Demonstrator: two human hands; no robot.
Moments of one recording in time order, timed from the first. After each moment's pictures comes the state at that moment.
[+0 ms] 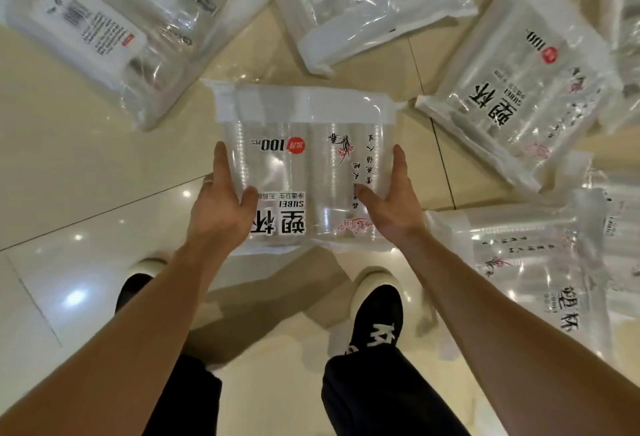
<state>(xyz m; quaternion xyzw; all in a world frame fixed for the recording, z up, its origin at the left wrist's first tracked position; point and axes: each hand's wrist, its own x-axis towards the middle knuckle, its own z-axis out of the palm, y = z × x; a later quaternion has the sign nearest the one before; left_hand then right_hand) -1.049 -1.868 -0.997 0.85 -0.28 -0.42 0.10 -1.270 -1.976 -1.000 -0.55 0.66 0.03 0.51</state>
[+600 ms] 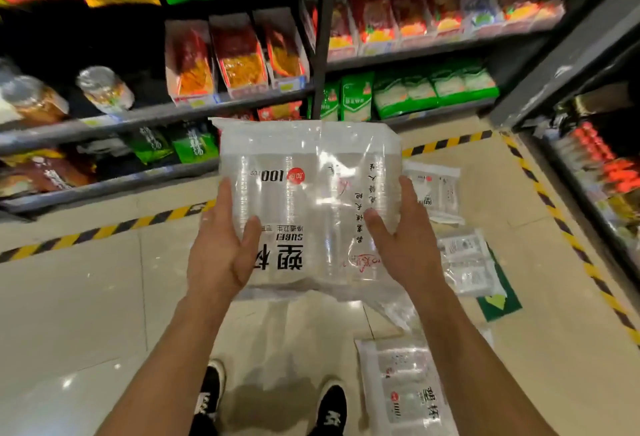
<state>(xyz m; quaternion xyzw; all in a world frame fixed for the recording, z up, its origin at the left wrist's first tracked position) -1.004 -1.980 -0.392 0.85 -0.36 -0.21 0.32 -1.217 -2.109 -0.375 -0.71 0.57 -0.16 0.37</state>
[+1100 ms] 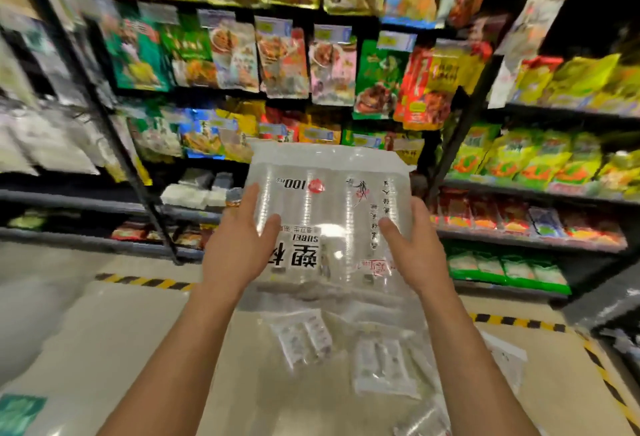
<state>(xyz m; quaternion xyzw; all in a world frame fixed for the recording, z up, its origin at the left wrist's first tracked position) -0.908 -1.823 -0.072 0.90 -0.26 -0.01 0.34 -1.072 -2.015 -0.065 -0.80 0.35 -0.26 0.41</state>
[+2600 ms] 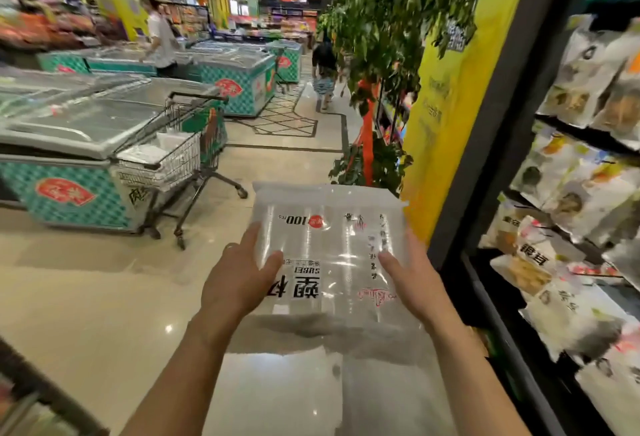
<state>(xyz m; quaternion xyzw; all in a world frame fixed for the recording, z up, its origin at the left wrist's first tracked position) -0.427 -0.977 -0.010 0.83 0.45 0.23 0.23 -0.231 -1.153 -0.006 -0.79 -0.36 0.11 0.48</state>
